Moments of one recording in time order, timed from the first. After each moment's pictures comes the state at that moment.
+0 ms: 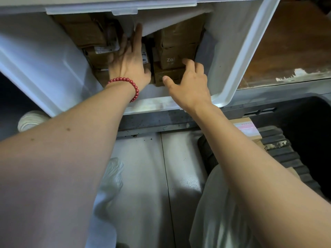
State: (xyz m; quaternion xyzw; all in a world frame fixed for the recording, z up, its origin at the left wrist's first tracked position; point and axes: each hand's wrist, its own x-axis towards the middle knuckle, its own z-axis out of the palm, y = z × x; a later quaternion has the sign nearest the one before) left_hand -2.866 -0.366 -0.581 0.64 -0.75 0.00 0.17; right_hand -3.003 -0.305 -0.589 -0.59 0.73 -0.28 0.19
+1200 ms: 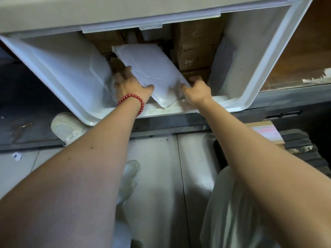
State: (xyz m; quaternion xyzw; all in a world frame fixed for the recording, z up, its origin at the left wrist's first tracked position) left_hand -2.831 -0.357 -0.600 0.77 -0.58 -0.19 0.21; right_hand -2.998 -0.350 -0.627 -0.49 0.72 -0.31 0.39
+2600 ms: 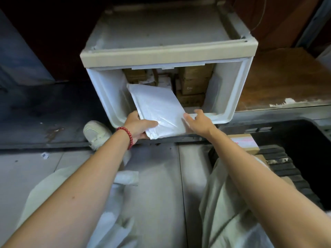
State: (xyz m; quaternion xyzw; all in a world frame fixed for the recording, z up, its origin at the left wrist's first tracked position) left_hand -2.797 -0.225 -0.543 0.61 -0.42 -0.57 0.37; right_hand -2.995 -0.243 -0.575 -0.54 0.70 -0.23 0.40
